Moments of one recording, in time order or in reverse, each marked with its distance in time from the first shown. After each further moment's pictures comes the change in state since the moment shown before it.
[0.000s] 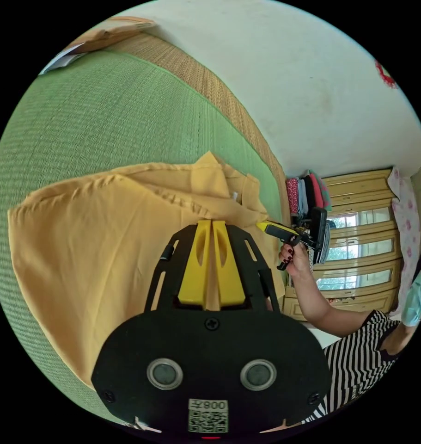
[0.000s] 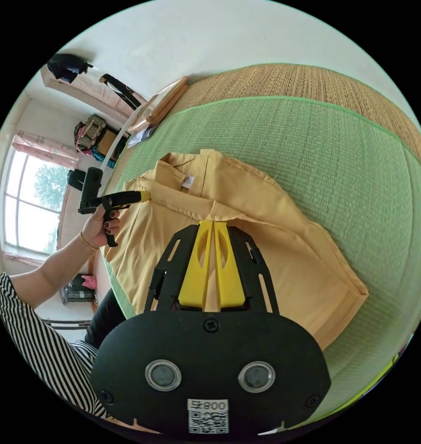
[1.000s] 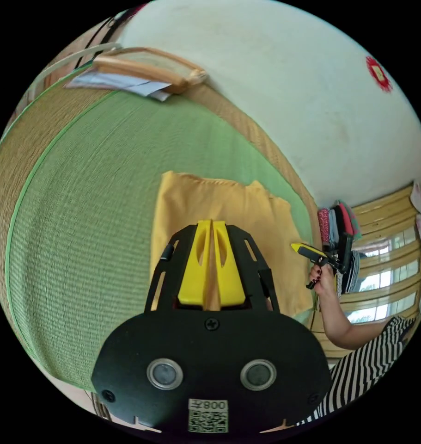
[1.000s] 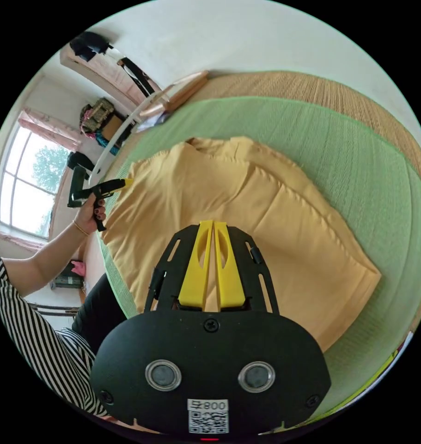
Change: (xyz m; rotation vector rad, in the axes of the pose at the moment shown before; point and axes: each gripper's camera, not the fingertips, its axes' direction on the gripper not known) left arm -0.060 0.150 -0.054 0.208 -0.253 -0.151; right arm -0.061 0.028 -0.040 -0.065 0.046 -0.078
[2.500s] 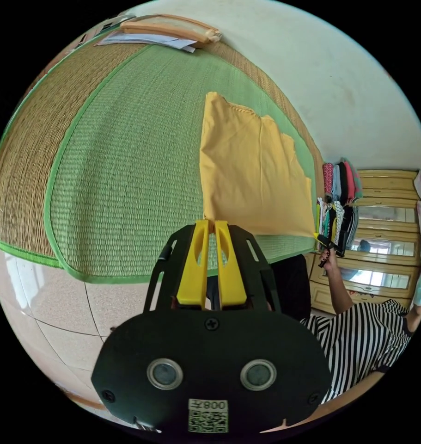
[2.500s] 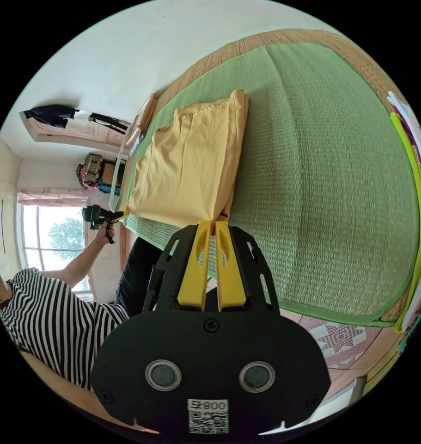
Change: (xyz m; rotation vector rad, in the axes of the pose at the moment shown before) left arm 0.031 0.191 -0.060 -0.328 -0.039 0.028; right arm 0.112 0.394 -0.067 0.076 -0.204 0.404
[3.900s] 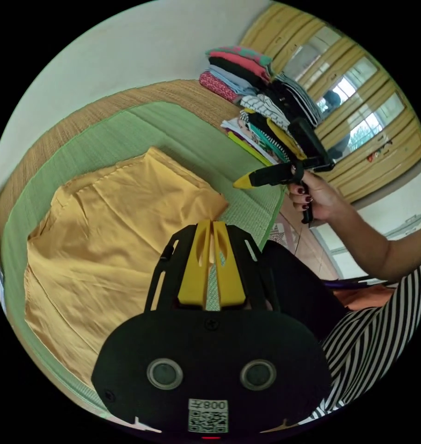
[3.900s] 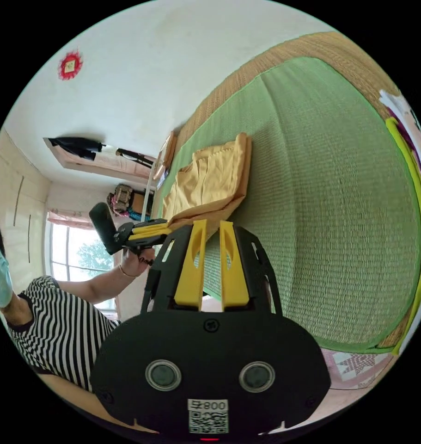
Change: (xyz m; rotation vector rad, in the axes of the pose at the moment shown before) left arm 0.538 0.043 0.143 -0.095 -0.064 0.911; right arm 0.104 0.029 0.023 0.201 -0.234 0.038
